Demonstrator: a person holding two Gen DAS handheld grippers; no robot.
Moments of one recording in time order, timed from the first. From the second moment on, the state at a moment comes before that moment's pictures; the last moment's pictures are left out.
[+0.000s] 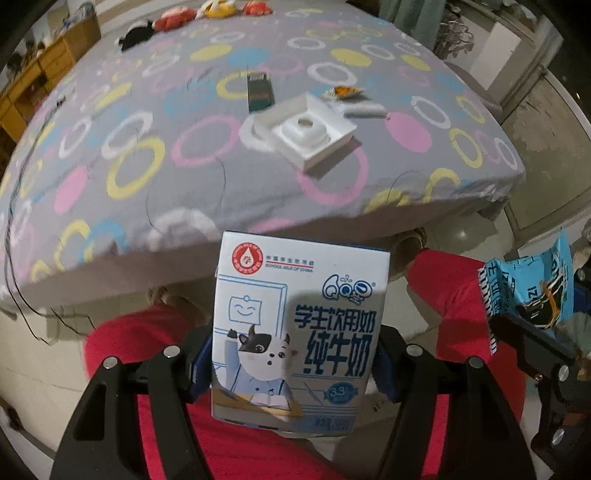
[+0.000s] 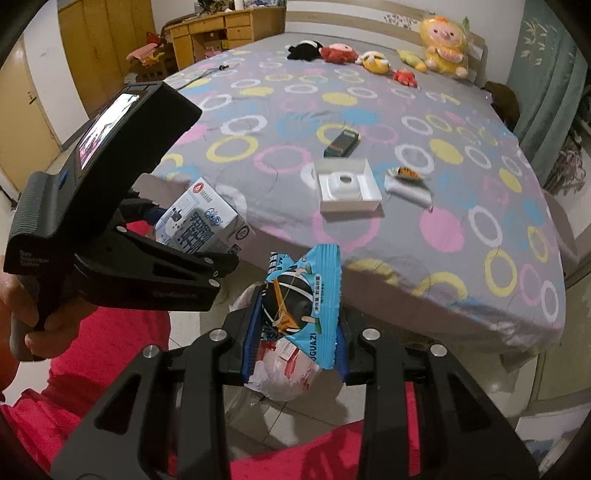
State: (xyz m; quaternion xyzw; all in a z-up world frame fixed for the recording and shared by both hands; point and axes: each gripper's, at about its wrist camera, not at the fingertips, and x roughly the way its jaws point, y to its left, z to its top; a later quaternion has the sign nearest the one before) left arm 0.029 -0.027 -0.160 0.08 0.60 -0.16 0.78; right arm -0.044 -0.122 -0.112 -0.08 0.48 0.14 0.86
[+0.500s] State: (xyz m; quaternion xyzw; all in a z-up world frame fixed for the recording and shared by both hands) left arm 0.037 -0.024 -0.240 0.03 0.65 -0.14 0.74; right arm -0.024 -0.126 -0.209 -0.02 0.55 0.12 0.83
